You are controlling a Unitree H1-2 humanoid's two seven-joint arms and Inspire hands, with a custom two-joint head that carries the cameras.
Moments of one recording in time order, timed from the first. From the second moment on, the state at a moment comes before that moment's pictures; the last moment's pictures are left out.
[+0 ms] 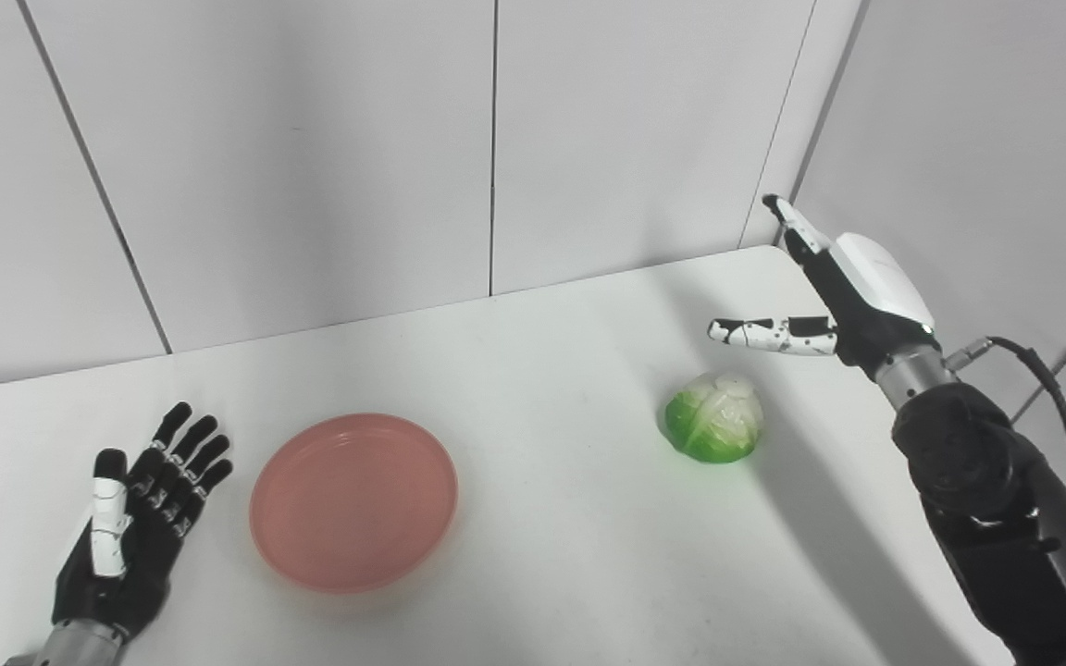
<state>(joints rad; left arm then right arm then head) -0.37 0.15 0.05 0.45 -0.34 -0.01 -0.43 -0.15 -0.66 -0.24 -0.32 -0.48 0.34 0.22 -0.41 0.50</state>
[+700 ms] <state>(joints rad) -0.38 0.17 0.05 0.47 -0.35 -0.01 -0.45 -0.12 -0.68 -0.19 -0.23 -0.36 0.38 0.30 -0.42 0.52</state>
